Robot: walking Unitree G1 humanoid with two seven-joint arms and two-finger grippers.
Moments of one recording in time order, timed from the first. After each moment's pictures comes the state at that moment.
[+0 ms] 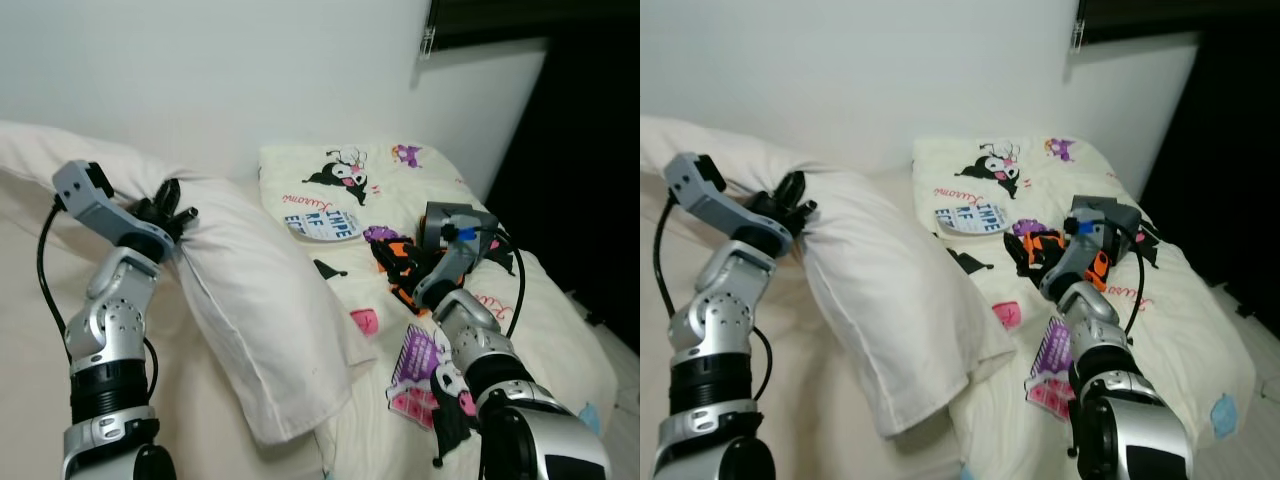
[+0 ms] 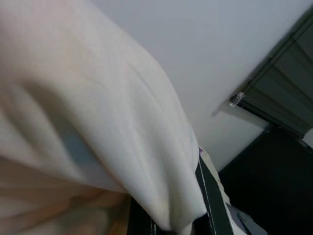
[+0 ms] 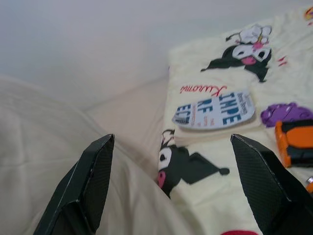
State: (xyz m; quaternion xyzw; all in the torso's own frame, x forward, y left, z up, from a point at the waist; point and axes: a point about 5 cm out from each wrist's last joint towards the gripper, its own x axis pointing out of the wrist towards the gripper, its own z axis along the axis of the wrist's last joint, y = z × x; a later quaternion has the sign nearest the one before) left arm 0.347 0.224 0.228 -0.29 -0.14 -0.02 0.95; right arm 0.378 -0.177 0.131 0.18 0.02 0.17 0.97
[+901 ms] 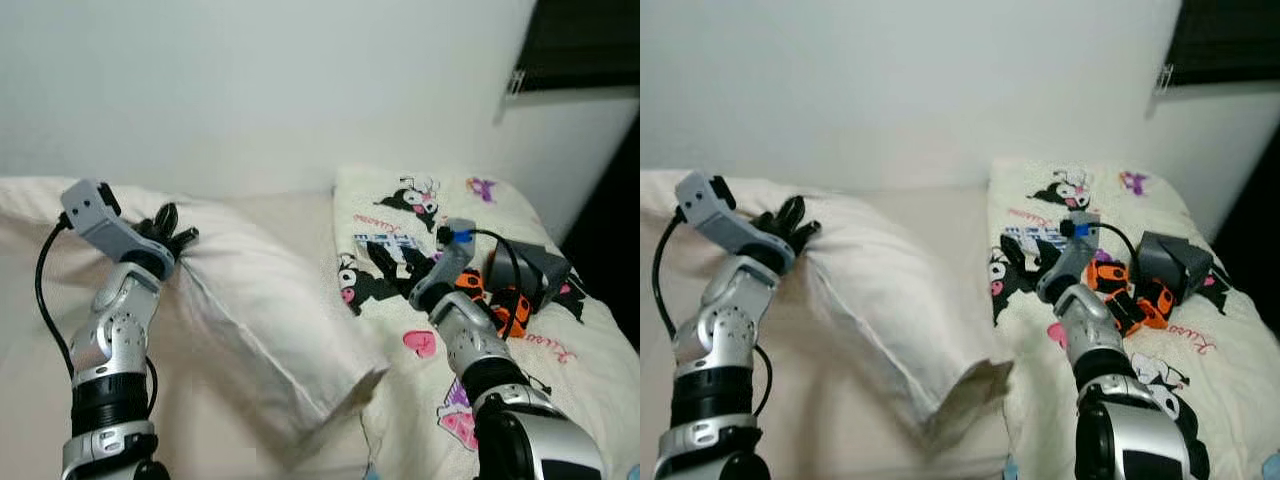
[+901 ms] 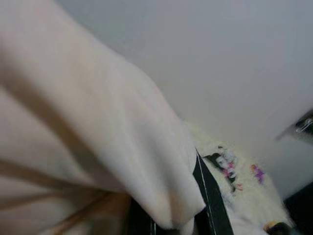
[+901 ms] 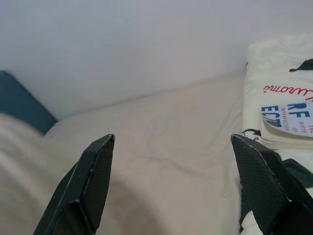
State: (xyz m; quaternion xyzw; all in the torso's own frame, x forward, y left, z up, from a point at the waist) left arm 0.346 0.217 0.203 -0.25 -0.09 0.01 0.97; right arm 0.376 -0.180 0.129 0.18 0.02 0.17 0.97
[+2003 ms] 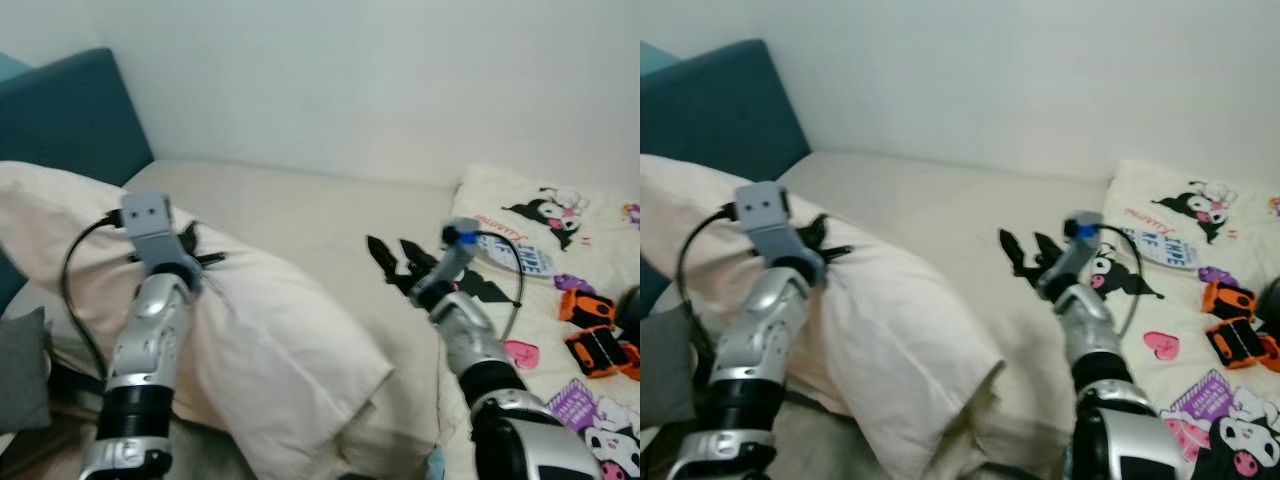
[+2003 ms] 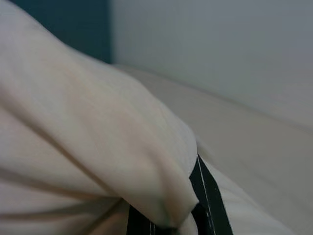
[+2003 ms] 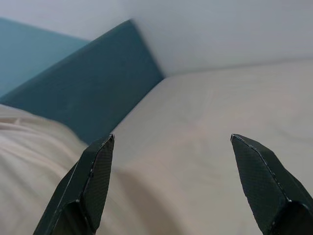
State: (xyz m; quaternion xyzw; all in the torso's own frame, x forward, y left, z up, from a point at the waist) left arm 0.347 0.198 0.186 -0.08 -0.07 0.10 0.99; right arm 0.373 -0.161 0.133 0.19 -0.02 0.22 0.96
